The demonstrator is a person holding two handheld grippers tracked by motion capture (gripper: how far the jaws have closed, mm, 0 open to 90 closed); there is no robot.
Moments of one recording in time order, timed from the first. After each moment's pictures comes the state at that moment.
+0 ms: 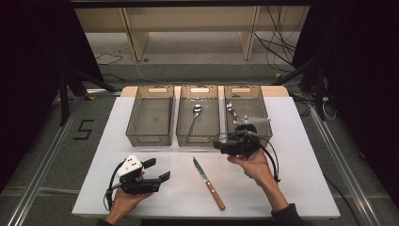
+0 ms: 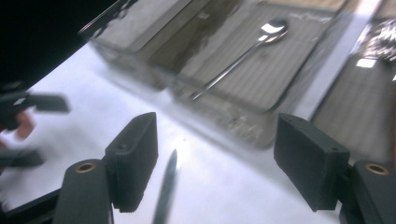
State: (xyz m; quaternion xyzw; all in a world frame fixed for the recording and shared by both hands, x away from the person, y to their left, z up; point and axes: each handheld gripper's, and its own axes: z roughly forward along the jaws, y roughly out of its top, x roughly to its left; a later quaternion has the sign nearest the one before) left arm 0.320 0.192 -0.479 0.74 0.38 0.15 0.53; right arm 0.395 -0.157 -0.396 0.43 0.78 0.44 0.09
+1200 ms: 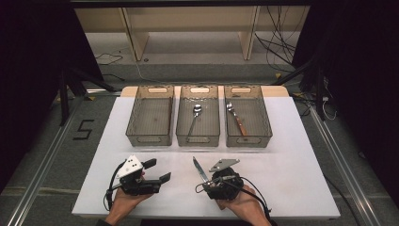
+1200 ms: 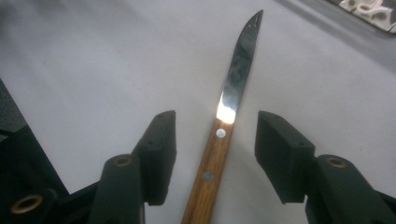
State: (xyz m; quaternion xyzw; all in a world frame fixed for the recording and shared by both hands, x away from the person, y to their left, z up) left arm 0.317 0.190 -0.478 0.74 0.37 0.16 0.53; right arm 0.319 -0.111 -0.463 0.36 0.87 0.31 0.10
